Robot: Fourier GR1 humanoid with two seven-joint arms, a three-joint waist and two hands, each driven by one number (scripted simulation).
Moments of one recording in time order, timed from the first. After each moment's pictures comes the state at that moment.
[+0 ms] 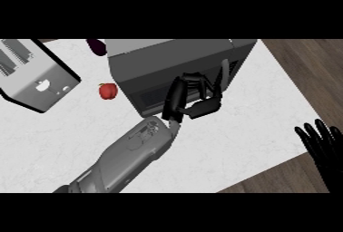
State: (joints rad) left arm -0.84 0.00 -0.67 -0.91 0.59 0.60 -0.27; right arm 0.20 -0.50 0.06 -1.65 -0.55 0.52 -0.57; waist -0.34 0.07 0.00
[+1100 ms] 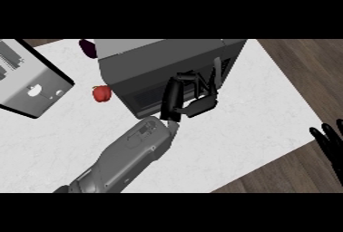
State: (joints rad) left arm -0.84 0.00 -0.68 -0.88 0.69 0.65 -0.43; right arm 0.22 -0.58 0.03 -1.78 -0.69 0.57 -0.50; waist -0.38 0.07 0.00
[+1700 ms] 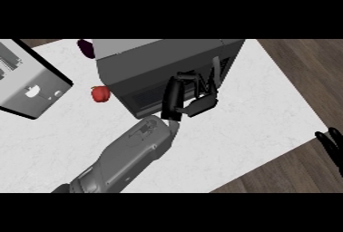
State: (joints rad) left arm -0.85 0.00 -0.69 -0.86 0.72 0.66 -0.47; right arm 0.25 -0.61 0.02 -1.82 -0.76 0.60 -0.46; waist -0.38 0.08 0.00
